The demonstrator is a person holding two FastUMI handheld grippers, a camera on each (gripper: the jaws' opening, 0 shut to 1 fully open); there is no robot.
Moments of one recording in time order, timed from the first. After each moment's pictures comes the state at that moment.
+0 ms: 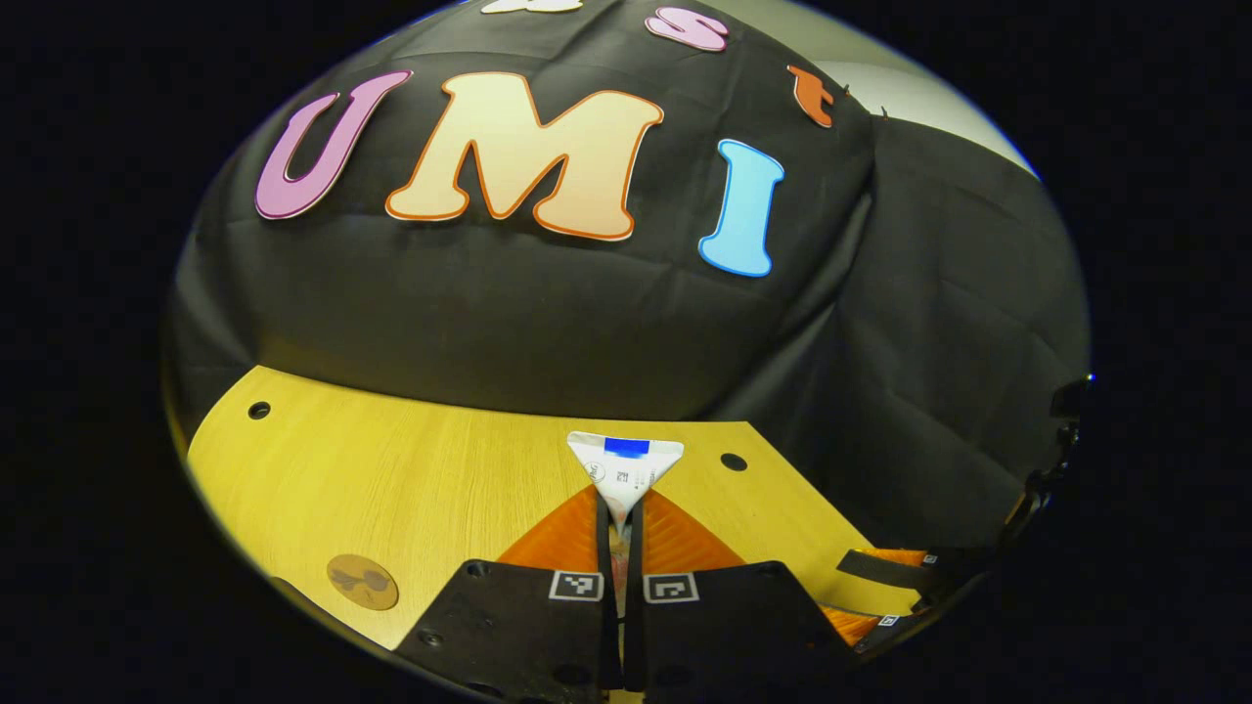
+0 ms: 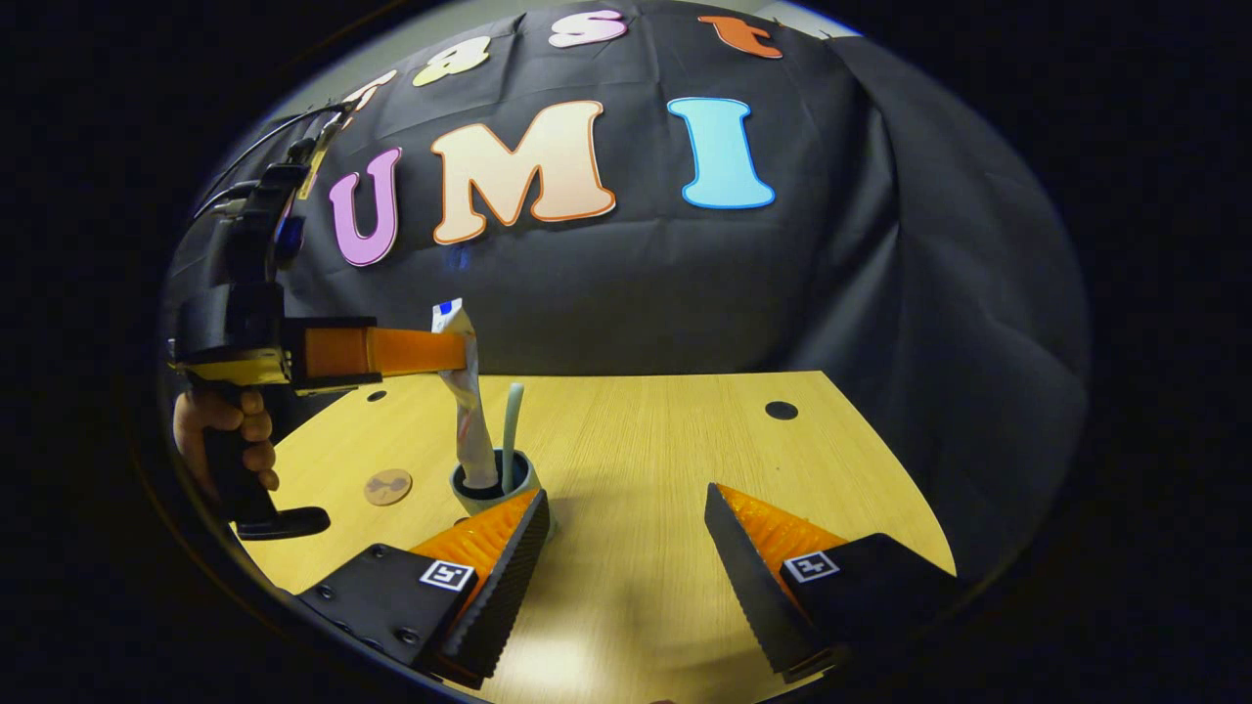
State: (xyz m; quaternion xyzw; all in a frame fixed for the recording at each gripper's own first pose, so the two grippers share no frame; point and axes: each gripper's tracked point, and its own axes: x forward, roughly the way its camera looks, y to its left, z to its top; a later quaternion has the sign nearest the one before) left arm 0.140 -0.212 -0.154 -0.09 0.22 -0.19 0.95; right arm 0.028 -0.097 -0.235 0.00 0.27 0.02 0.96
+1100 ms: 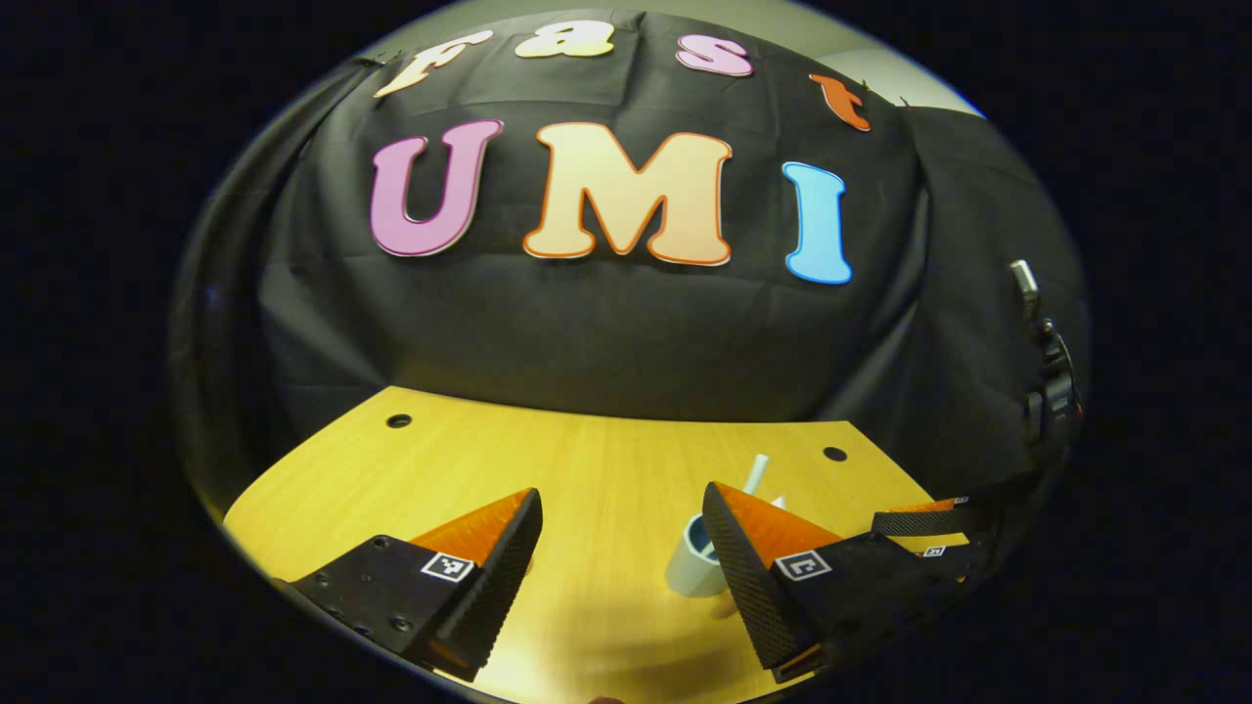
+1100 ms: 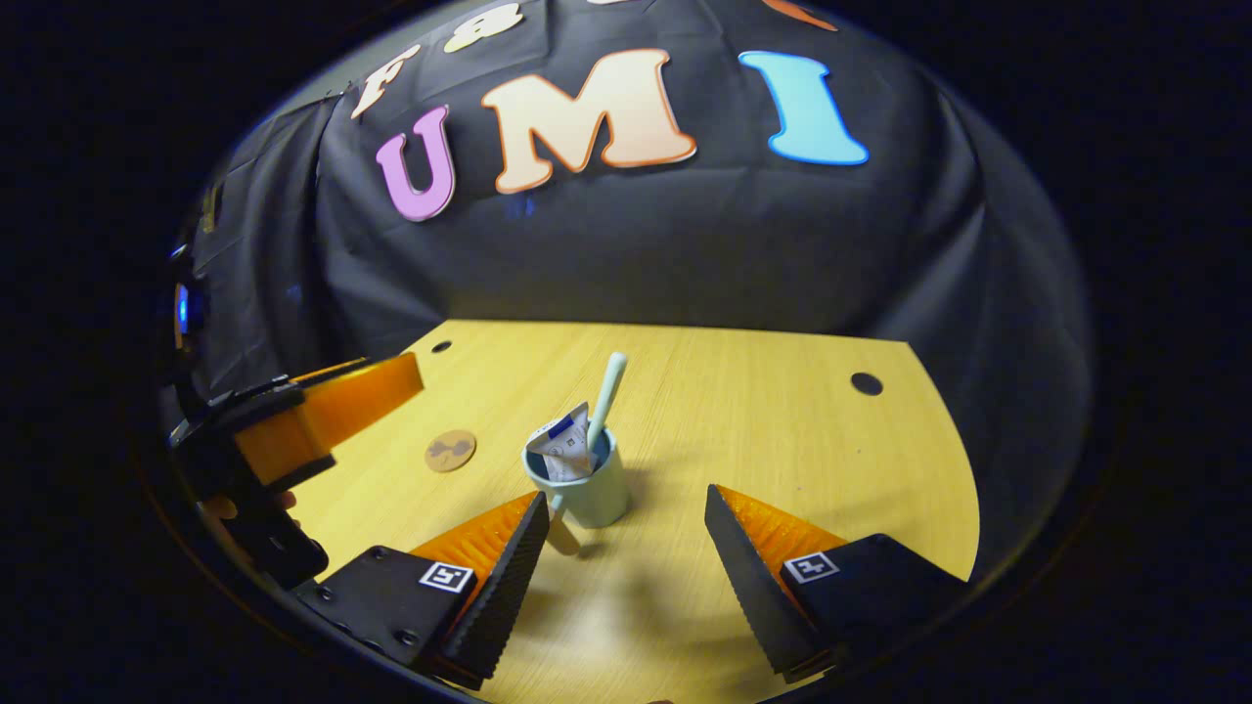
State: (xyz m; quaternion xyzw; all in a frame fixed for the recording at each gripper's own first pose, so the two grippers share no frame) left arm 0.064 -0.094 -0.145 -0.04 0.18 -0.02 0.98; right arm 0.025 -0.028 -0.267 0.00 0.41 0.14 0.90
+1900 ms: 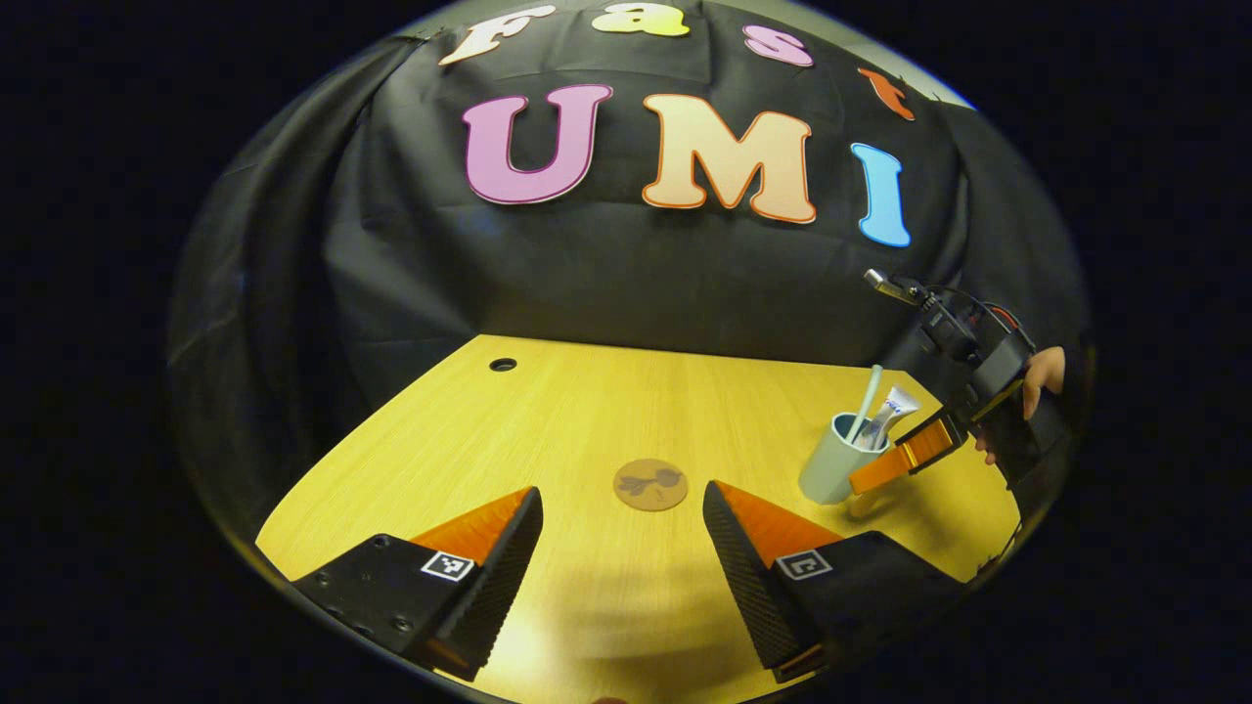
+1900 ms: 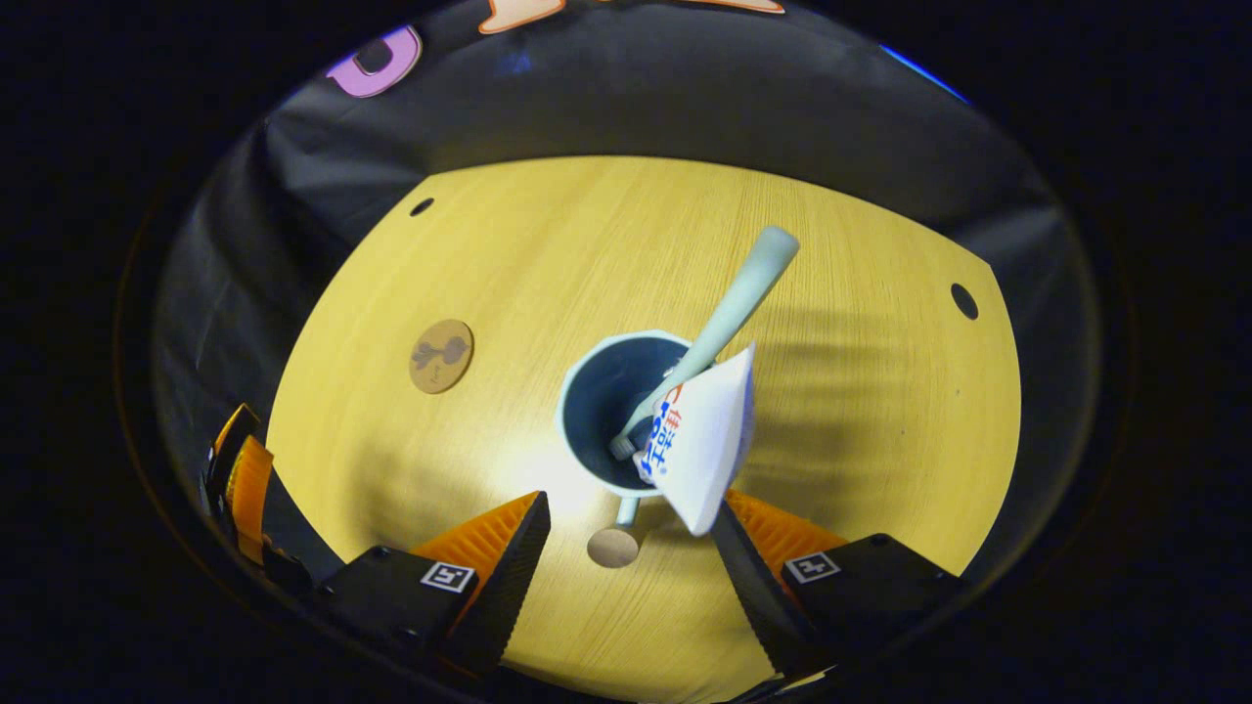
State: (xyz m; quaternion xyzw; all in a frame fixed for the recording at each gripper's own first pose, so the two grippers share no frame) left arm -0.014 0.050 -0.201 -0.03 0.25 0.02 0.97; right arm 0.030 0.032 -0.351 -0.05 0.64 0.12 0.76
